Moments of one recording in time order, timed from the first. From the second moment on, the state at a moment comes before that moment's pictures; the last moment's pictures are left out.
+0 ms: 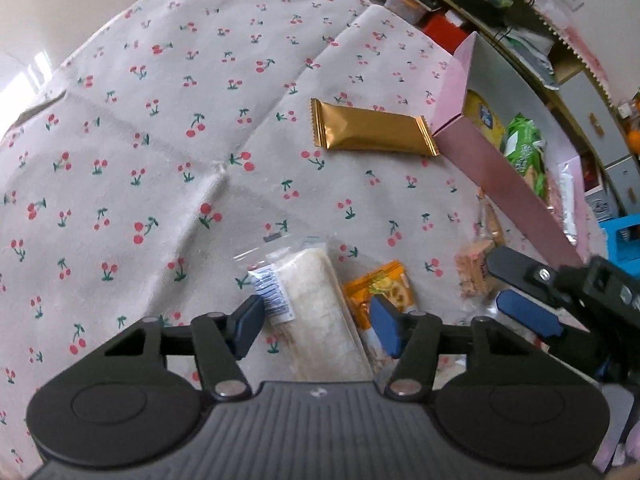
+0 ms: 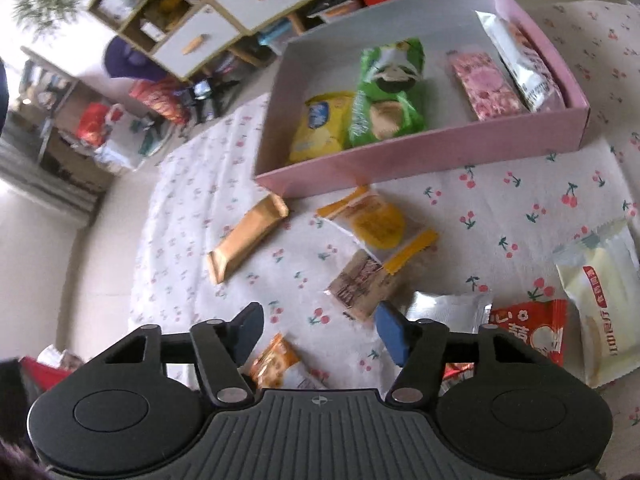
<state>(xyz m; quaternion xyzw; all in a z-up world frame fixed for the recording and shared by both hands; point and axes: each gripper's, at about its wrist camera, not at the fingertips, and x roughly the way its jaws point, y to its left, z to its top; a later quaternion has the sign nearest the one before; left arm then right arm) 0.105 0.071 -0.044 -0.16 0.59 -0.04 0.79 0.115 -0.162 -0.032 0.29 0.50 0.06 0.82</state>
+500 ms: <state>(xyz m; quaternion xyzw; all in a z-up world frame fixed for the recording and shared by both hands) 0.118 0.050 -0.042 -0.05 0.53 -0.08 0.84 0.128 -0.144 -0.052 0.19 0.48 0.00 0.86</state>
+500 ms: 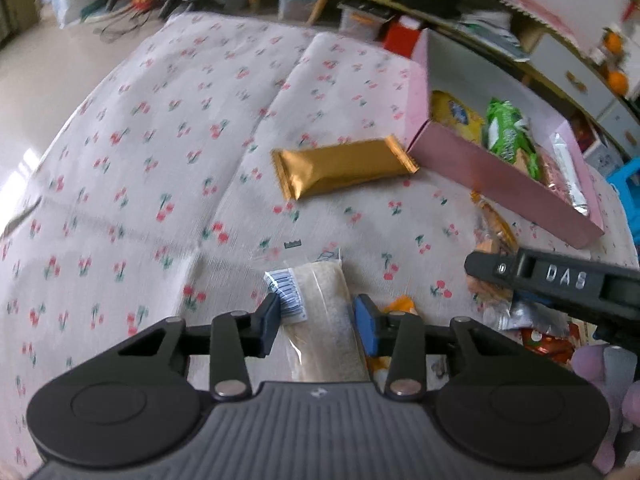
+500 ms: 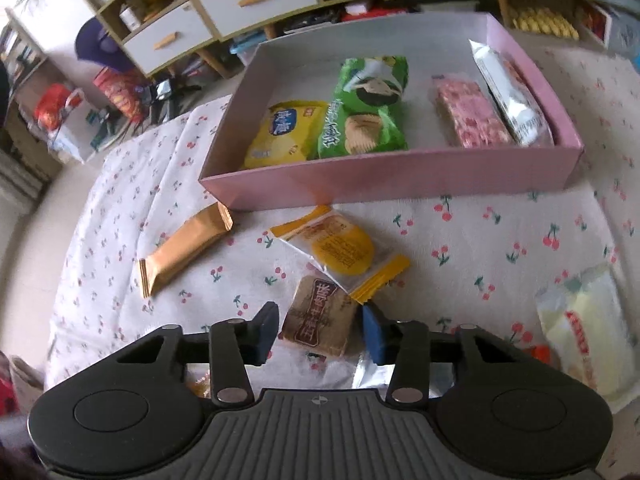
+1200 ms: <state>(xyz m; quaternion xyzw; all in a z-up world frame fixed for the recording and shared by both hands) 0.128 0.037 -0.045 0.04 0.51 -0.10 0.85 0.121 -0.167 -0.046 0.20 0.50 0.06 0.84</state>
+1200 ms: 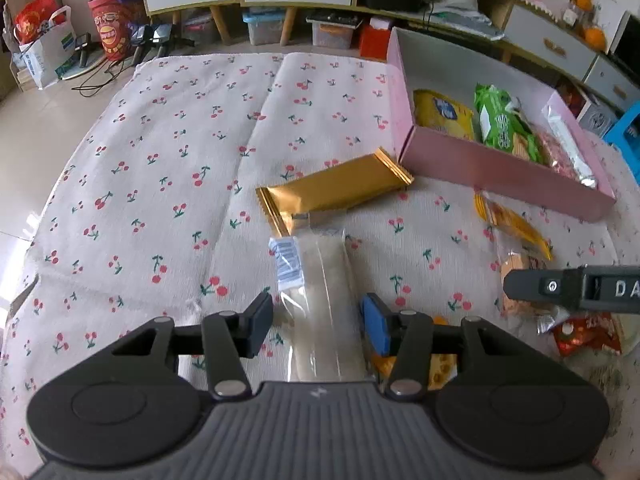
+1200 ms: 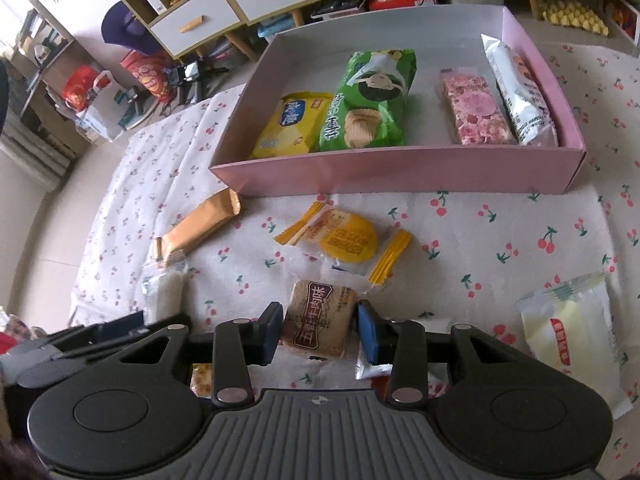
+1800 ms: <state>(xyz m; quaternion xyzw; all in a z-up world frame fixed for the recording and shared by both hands) 0.134 0.047 -0.036 -0.02 0.53 -0.11 0.84 0.110 -0.180 -0.029 0.24 0.49 0.08 0.83</state>
